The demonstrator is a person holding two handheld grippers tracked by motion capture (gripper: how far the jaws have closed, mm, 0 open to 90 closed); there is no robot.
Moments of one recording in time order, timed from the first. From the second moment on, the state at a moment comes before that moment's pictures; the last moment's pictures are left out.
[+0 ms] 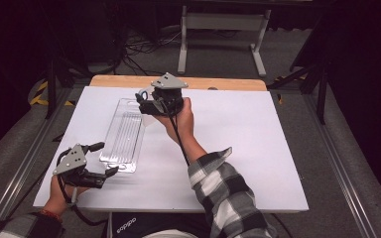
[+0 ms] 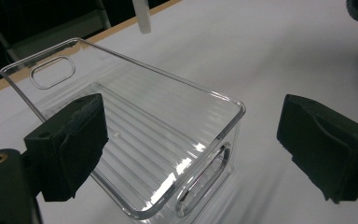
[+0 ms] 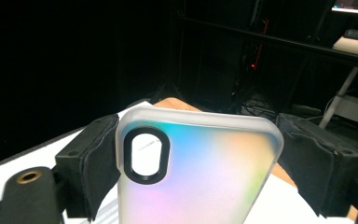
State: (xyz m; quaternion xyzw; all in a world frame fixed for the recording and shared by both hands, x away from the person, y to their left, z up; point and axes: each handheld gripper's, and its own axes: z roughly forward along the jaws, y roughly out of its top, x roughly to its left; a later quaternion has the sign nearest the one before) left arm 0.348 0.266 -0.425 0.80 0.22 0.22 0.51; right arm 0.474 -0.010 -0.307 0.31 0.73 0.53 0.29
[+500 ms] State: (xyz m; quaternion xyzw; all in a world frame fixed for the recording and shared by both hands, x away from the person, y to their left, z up) left arm 0.347 0.268 -0.425 0.80 0.22 0.22 0.52; right arm 0.493 0.032 -0.309 0.30 0.74 0.53 0.28
